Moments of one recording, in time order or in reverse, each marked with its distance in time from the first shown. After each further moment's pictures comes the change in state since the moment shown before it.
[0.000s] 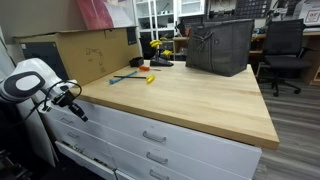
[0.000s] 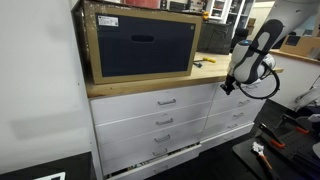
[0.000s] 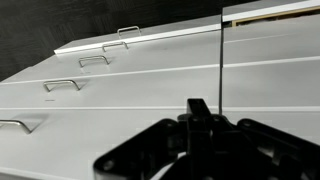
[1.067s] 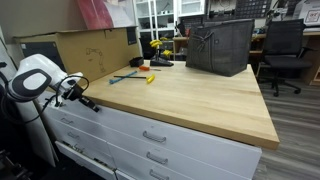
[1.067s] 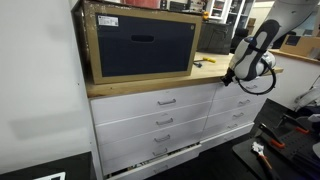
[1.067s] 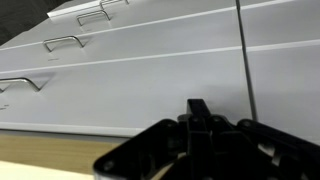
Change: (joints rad) arm -0.101 0.013 0.001 0.037 -0.010 0.174 -0.025
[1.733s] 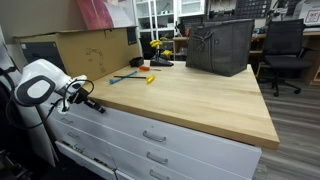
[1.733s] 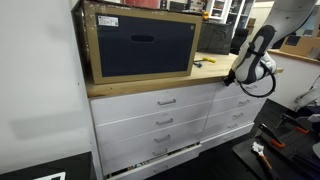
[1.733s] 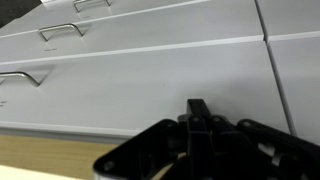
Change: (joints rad) arm -0.179 0.026 0.127 0.010 0.037 0.150 -0.091
